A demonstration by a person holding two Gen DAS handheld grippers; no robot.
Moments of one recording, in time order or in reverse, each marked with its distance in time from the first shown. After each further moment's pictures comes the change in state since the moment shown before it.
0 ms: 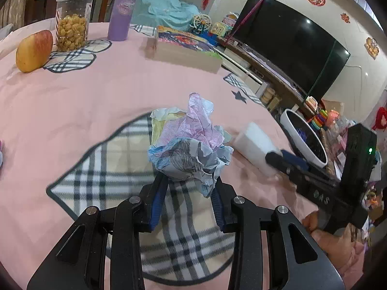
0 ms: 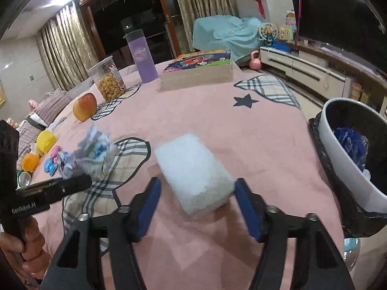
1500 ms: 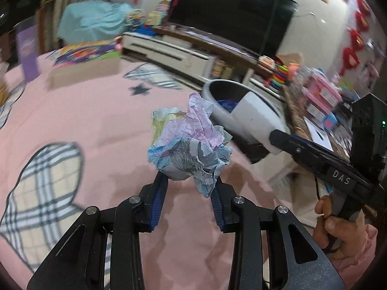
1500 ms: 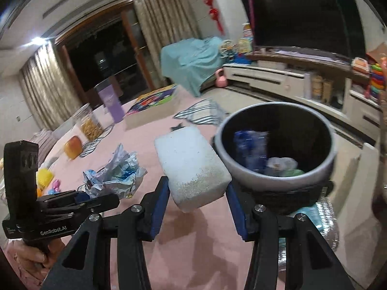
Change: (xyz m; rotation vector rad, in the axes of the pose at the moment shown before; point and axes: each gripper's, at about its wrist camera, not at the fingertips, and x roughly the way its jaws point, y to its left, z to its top) left arm 0.029 -0.160 0.002 0.332 0.066 -0.162; right arm -0.116 -0.104 -0.018 0.196 -0.149 -0.093
